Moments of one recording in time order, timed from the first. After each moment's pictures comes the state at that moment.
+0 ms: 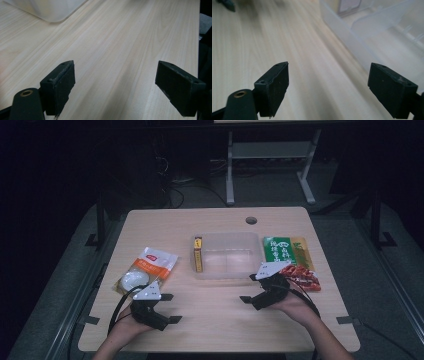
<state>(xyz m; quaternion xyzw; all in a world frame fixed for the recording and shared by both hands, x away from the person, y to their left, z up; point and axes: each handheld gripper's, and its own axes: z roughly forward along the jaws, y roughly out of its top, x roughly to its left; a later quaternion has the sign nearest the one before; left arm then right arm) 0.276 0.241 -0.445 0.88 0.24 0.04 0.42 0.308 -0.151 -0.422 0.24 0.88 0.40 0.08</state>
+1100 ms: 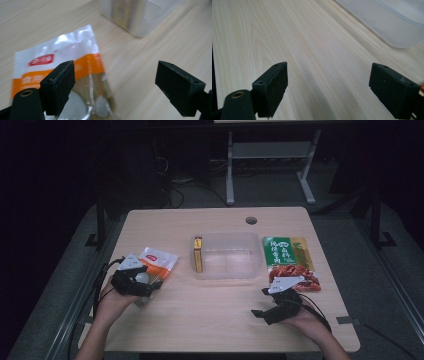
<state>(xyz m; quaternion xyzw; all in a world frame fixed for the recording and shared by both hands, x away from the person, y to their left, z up) 0.331 0.289 -0.400 0.84 0.36 0.17 0.36 0.282 -0.181 -0.448 0.28 0.87 0.39 0.07</state>
